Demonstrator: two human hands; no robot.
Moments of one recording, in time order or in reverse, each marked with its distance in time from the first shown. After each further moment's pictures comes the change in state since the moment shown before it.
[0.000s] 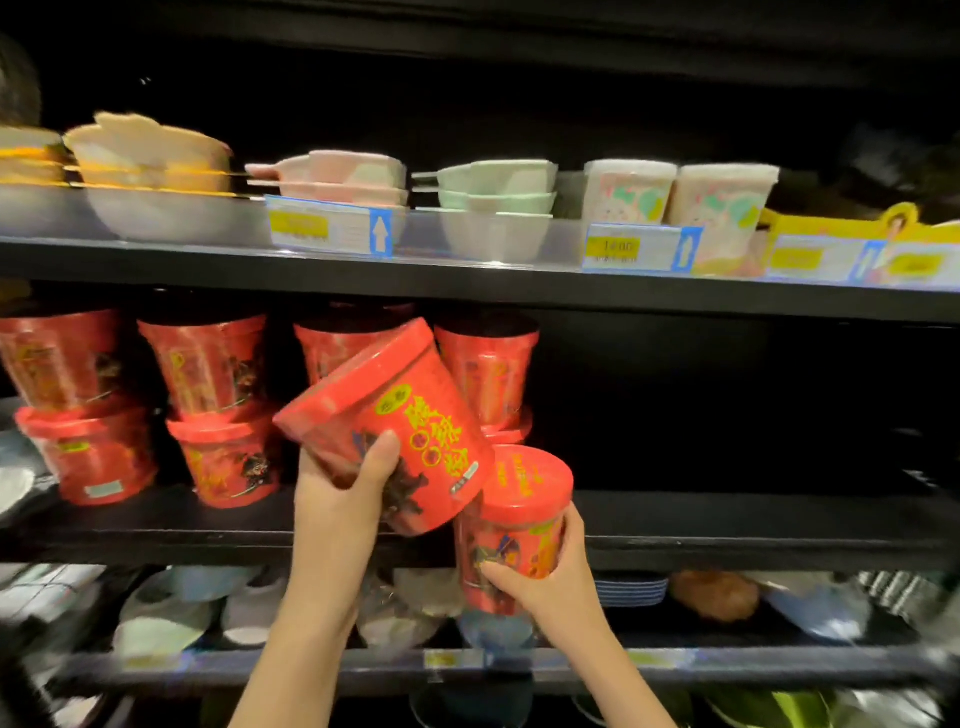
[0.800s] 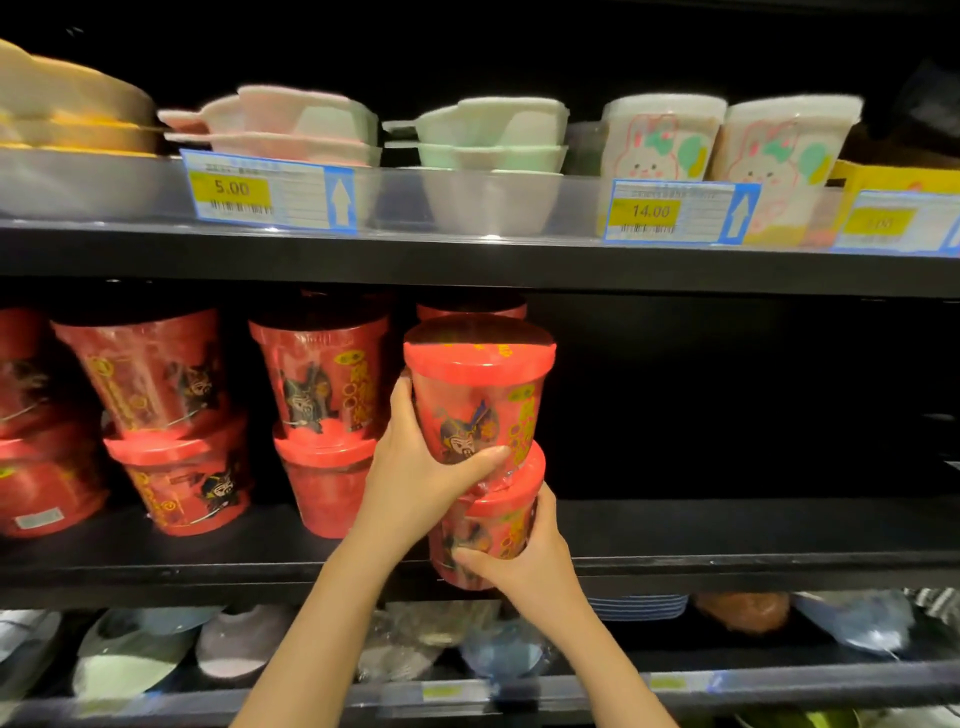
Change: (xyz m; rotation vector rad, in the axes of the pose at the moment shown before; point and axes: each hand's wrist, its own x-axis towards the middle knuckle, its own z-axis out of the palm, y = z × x) left_hand 0.070 -0.049 0.052 0.546 -0.332 0.175; right_hand 0.063 0.017 0.019 -0.163 -0.034 -0.039
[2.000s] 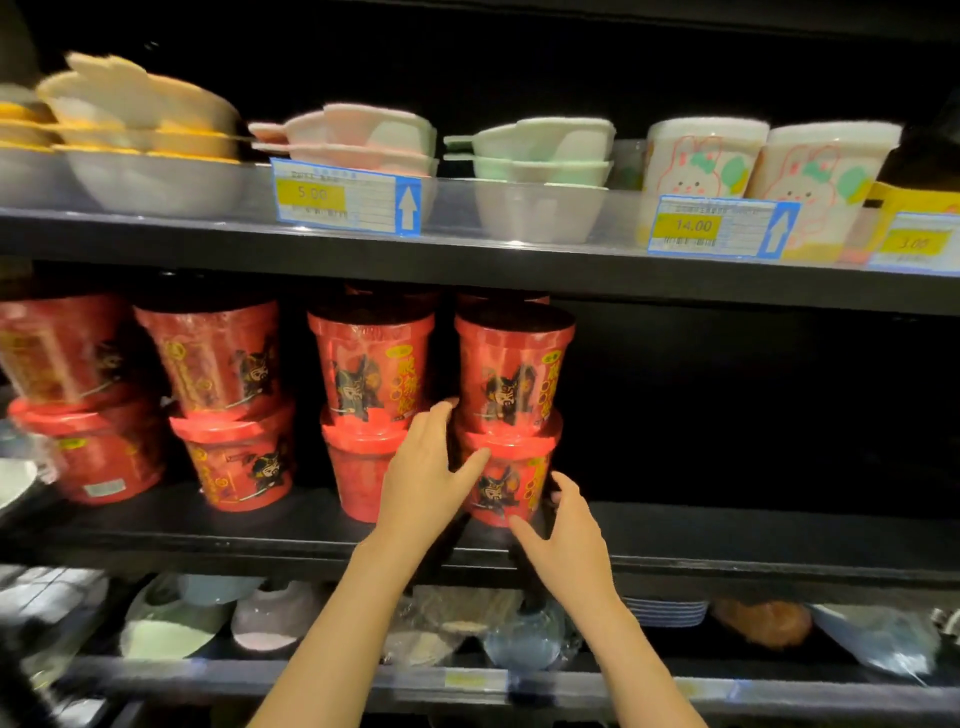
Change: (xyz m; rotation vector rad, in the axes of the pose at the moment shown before) left_hand 0.003 -0.043 -0.003 0.343 0.080 0.125; right_hand 0.008 -0.007 0.000 -0.453 0.105 0.047
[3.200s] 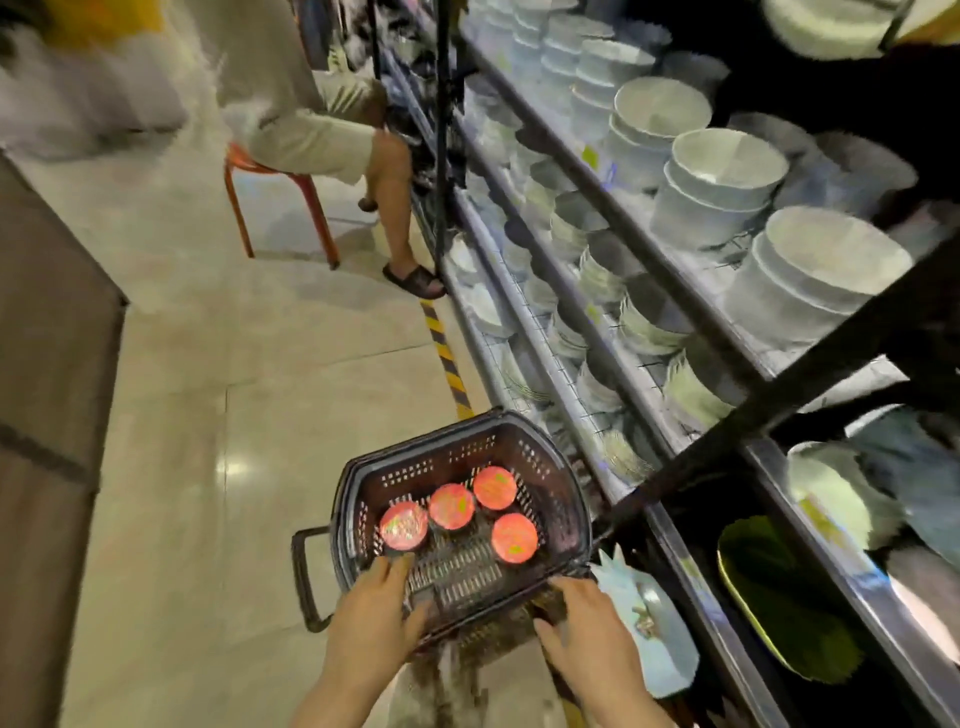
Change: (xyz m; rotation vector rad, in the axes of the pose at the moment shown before) left_hand -0.528 -0.240 -0.266 0.542 -0.033 -1.423; right_hand -0.307 -0.146 0.393 -0.566 -1.336 -0.707
